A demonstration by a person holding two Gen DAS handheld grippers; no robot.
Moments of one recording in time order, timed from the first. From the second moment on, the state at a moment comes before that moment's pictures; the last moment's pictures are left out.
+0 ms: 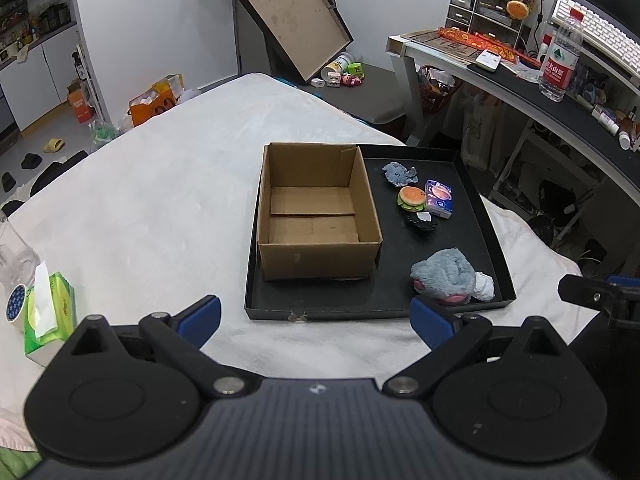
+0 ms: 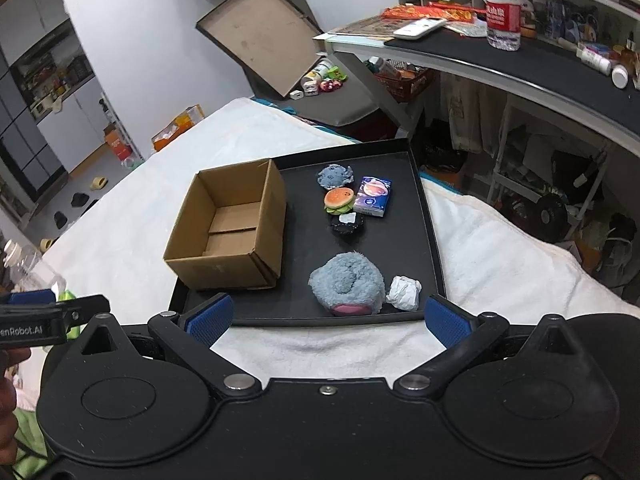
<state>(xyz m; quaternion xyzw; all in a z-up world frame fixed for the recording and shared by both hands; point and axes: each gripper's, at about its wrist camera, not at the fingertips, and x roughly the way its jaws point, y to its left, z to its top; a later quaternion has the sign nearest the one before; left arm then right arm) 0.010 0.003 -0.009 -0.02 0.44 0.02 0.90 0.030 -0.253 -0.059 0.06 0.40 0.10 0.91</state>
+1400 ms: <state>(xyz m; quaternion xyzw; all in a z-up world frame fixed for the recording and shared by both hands) 0.099 0.046 -0.089 -0.05 0.49 0.05 0.87 0.117 -0.251 -0.146 0.11 0.46 0.11 0.88</state>
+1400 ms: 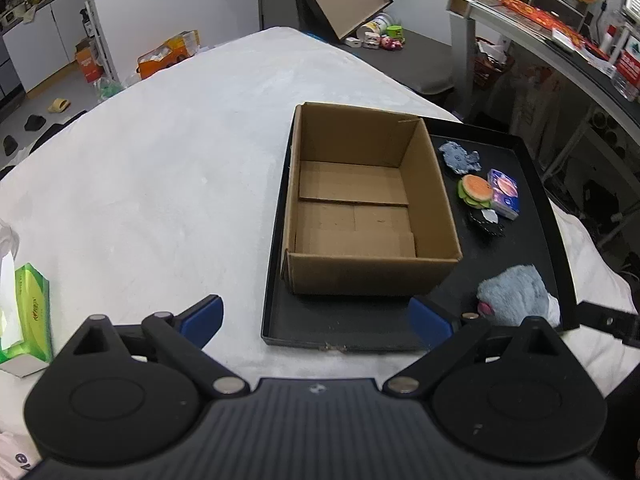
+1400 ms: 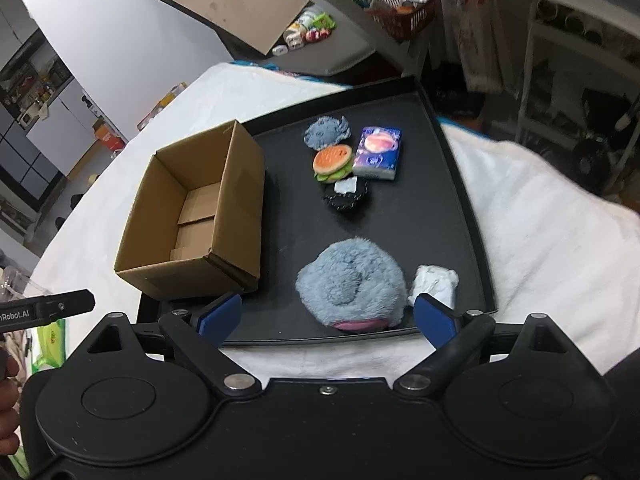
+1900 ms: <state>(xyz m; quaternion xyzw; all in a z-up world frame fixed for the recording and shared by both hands) 0.143 0.061 -0.110 -0.06 0.51 0.06 0.86 0.151 -0.245 -0.180 0.15 0.49 0.12 0.85</state>
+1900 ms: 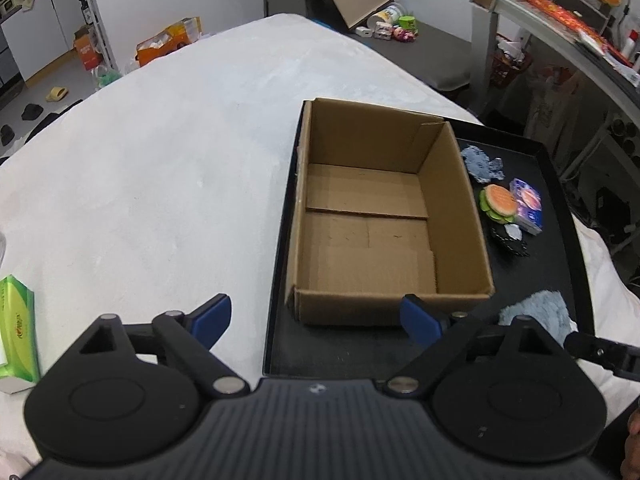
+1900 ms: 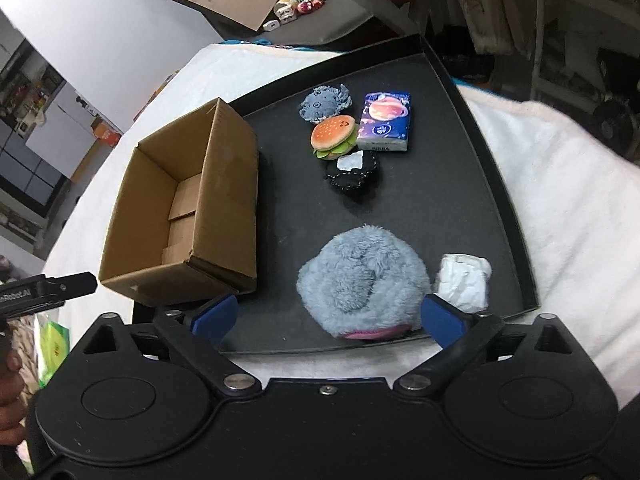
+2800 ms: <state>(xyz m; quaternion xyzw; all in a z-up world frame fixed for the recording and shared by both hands) 0.210 0.084 -0.170 -0.06 0.59 0.08 0.80 0.202 -0.209 -0.233 0.05 0.57 0.07 0.81</state>
